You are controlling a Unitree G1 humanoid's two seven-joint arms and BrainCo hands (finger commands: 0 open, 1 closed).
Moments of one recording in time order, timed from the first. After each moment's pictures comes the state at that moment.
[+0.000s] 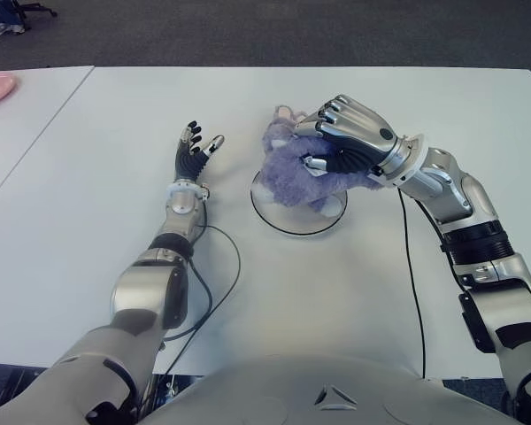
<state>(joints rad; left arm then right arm) -0.62 0.14 0.15 1.24 0.13 -0.52 0.17 -0.56 -0.54 0.23 0.16 -0.65 -0.82 0.08</state>
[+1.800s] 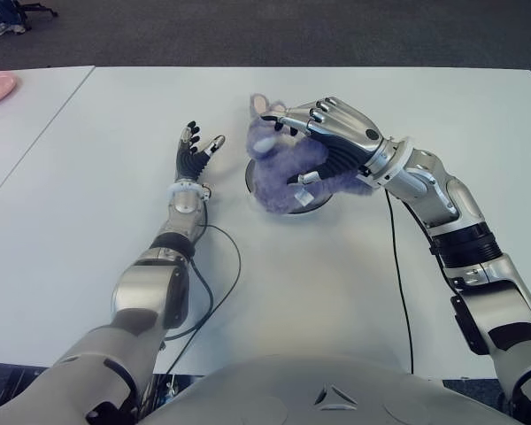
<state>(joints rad) -0.62 0.14 0.14 1.24 0.18 -0.50 0.24 -0.56 -0.51 0.27 0.15 -0.68 -0.67 0.07</state>
